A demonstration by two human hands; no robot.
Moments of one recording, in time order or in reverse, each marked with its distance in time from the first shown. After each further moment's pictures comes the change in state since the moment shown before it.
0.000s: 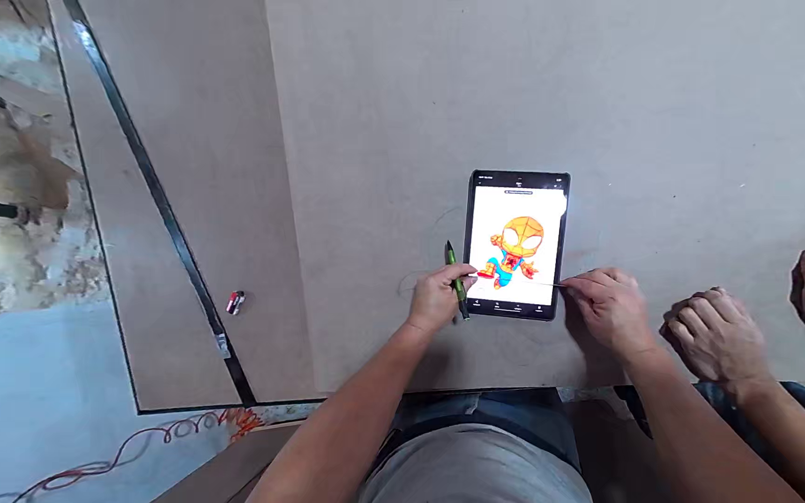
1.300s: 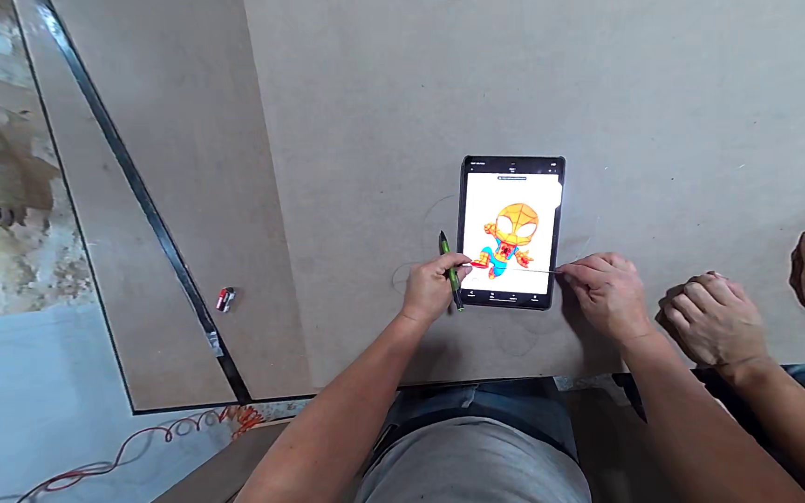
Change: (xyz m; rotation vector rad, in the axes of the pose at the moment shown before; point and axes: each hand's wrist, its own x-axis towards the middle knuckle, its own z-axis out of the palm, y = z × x) left_hand -0.001 0.002 0.002 0.037 0.023 0.002; right_hand 0.002 0.003 0.000 -0.017 -0.016 -0.010
